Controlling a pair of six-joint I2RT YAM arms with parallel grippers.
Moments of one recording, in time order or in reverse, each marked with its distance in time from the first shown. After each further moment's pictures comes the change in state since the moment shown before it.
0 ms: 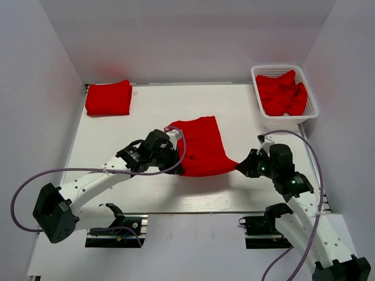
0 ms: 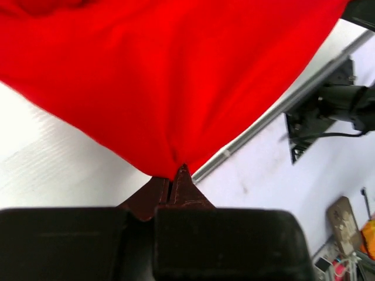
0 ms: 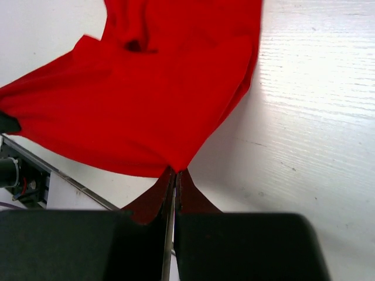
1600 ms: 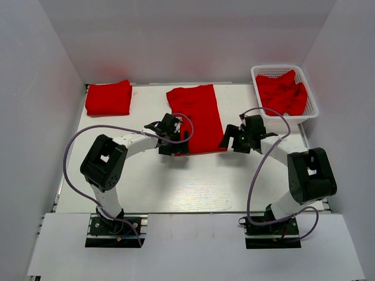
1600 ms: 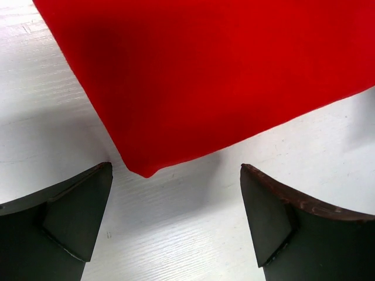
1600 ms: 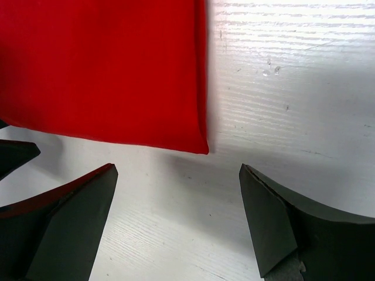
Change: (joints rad) left arm 0.198 0.613 0.265 0.106 -0.159 0.057; right arm -0.026 0.935 0.317 0.357 0.064 0.008
